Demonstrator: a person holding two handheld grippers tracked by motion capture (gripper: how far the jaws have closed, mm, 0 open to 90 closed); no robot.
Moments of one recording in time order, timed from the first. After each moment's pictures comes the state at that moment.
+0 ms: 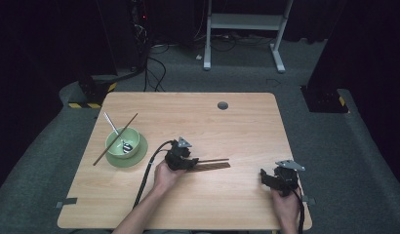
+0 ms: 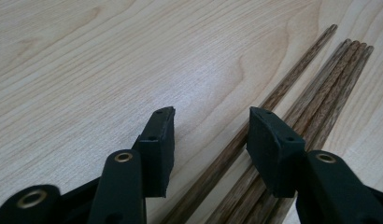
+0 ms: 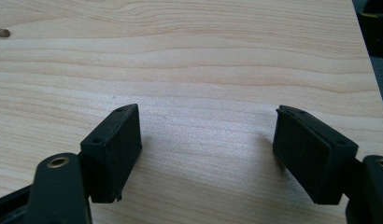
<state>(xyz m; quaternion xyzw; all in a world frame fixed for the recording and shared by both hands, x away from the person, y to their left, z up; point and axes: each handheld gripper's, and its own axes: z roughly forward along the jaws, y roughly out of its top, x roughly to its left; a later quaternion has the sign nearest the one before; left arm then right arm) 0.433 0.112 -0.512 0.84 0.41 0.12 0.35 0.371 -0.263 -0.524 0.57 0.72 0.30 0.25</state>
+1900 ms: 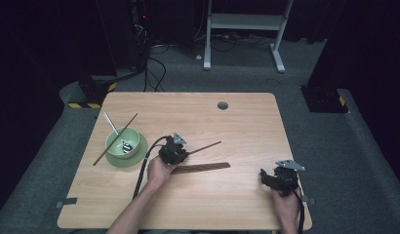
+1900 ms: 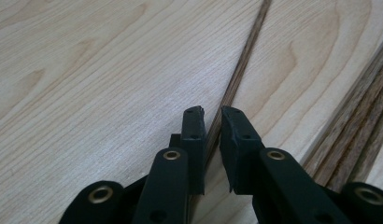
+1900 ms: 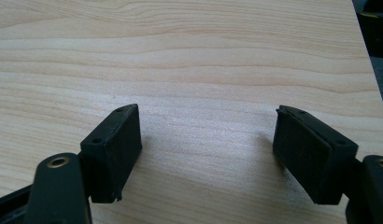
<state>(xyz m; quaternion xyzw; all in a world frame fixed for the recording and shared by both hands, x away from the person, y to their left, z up) 0.447 0.132 -0.508 0.85 0.39 0.15 0.31 0.371 -0.263 -0.524 0.57 0.72 0.30 0.25</state>
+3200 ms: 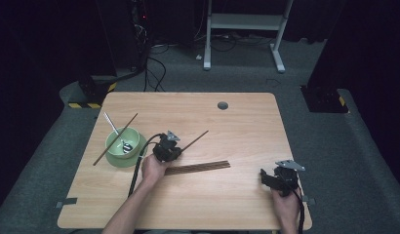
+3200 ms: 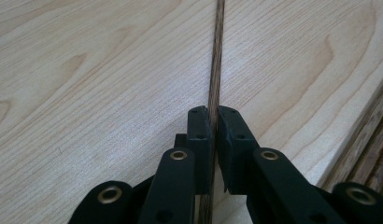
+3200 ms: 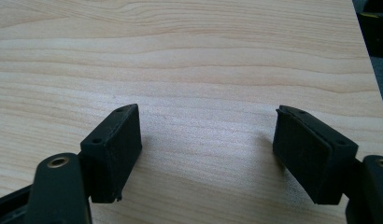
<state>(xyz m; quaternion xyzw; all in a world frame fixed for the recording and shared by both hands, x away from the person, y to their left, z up) 0.454 0.152 -0.508 0.85 0.41 0.15 0.31 0.370 -0.262 -0.524 0.57 0.72 0.30 0.25</state>
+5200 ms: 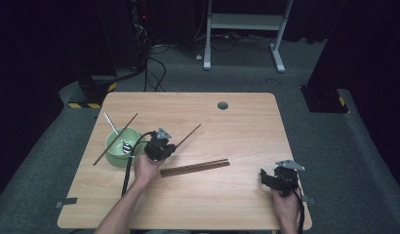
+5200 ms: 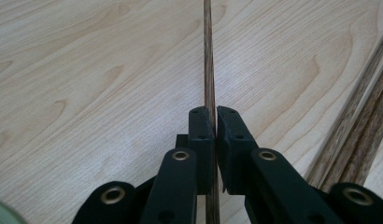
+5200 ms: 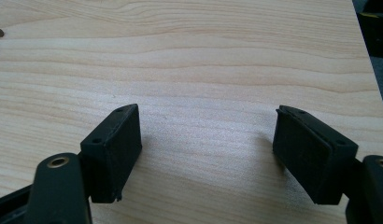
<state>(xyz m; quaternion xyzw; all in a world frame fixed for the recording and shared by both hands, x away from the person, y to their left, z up) 0.443 0.175 -0.485 0.83 0.41 0.16 0.33 0.370 -0.262 -0.524 0.57 0.72 0.30 0.25</state>
